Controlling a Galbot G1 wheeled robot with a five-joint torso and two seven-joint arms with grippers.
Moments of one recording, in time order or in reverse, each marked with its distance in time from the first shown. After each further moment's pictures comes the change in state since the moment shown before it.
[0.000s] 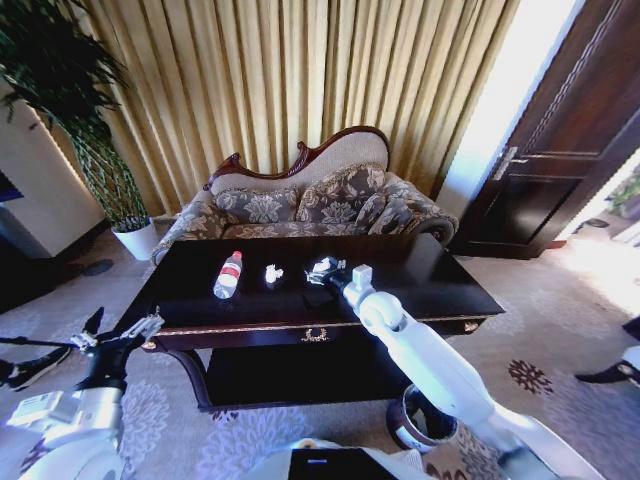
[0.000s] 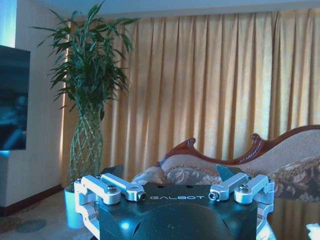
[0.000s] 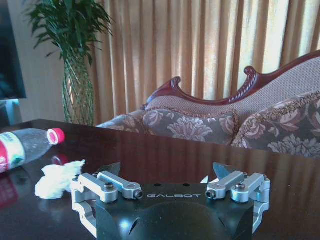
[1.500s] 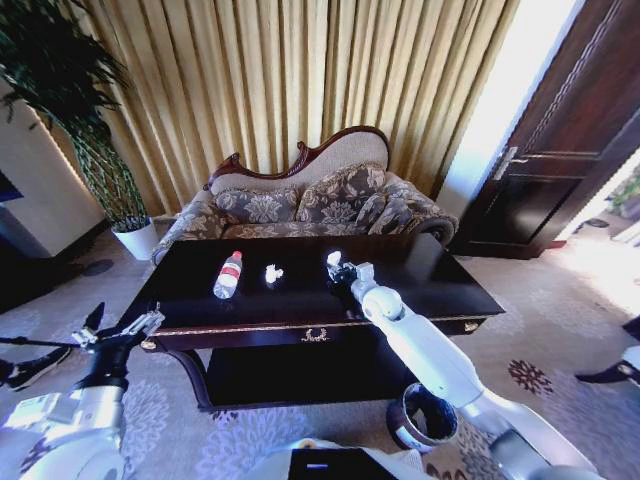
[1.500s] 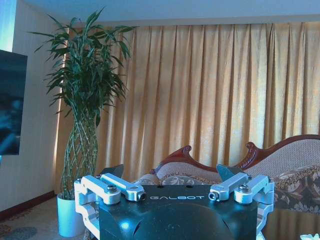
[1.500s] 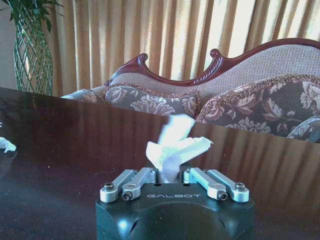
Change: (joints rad) left arm -0.009 -0.002 0.004 0.000 -0.007 -0.018 0.008; right arm 0.019 -0.016 0.025 -0.120 -0.067 -0.024 0.025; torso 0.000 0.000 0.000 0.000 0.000
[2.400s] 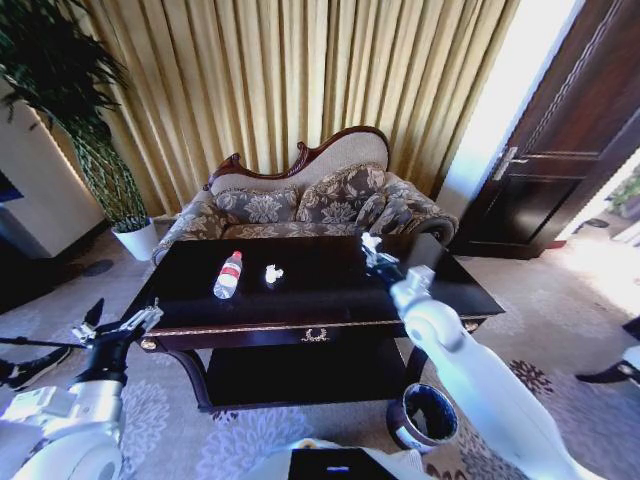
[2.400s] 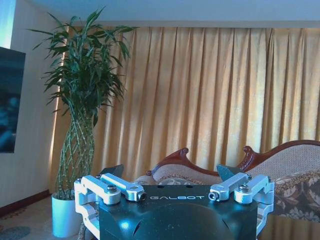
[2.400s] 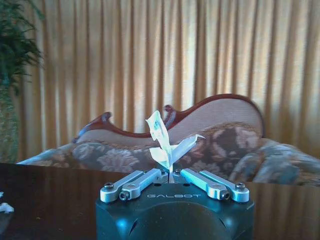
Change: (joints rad) left arm -0.035 0.033 -0.011 0.000 -0.052 0.031 -0.016; right arm -0.495 -0.166 0.444 0.521 0.059 0.085 0.082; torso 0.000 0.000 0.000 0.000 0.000
